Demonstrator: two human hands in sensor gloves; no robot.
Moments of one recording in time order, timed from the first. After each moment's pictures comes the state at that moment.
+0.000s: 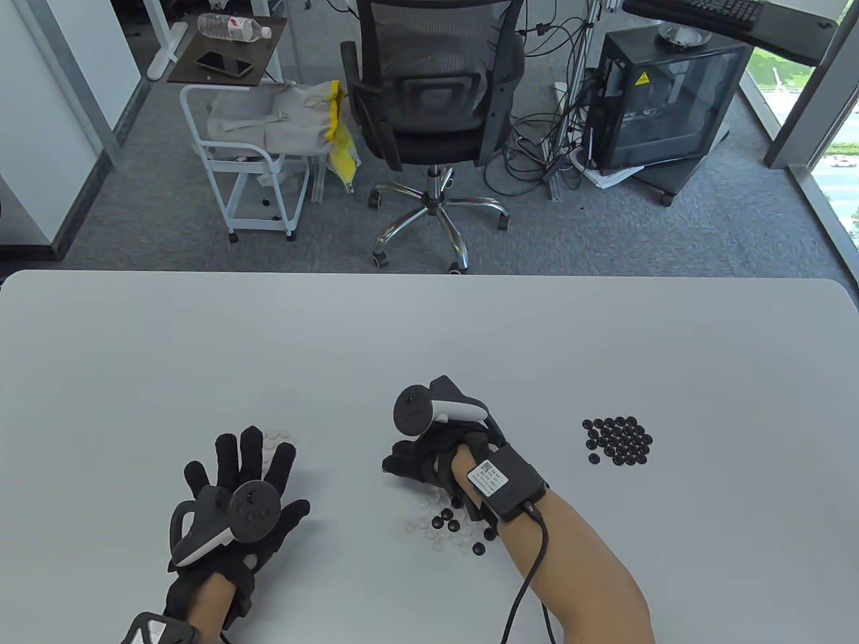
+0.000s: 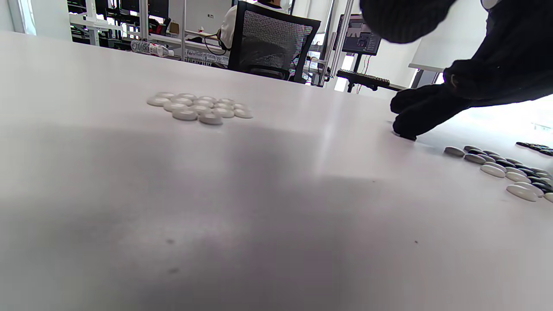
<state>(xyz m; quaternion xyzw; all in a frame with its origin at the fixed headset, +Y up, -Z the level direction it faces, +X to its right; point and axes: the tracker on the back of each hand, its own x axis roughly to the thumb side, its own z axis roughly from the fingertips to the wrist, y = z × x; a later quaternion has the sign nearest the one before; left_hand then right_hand) -0.270 -0.754 -0.266 -0.10 -0.11 0.07 0.99 0.011 -0.770 -0.408 0.26 0.39 0.88 0.08</state>
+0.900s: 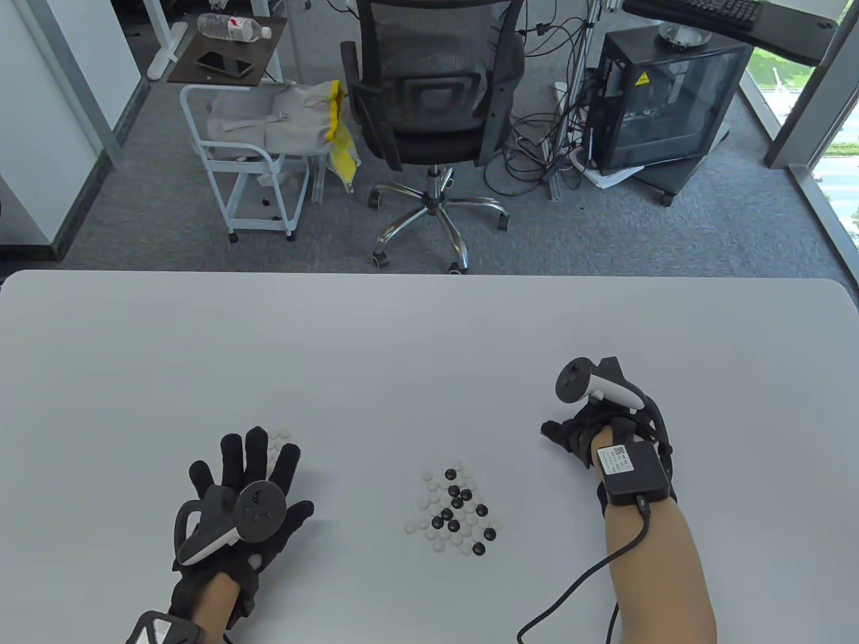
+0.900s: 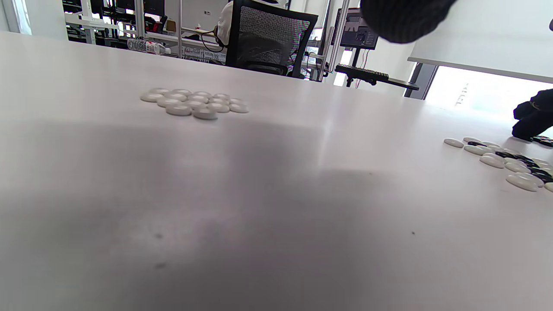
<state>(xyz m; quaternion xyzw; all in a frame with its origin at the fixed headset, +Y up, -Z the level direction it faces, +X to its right) -0.264 -0.756 -0.266 -0.10 -0.12 0.05 0.99 0.220 -0.759 -0.421 0.00 0.38 0.92 0.06</state>
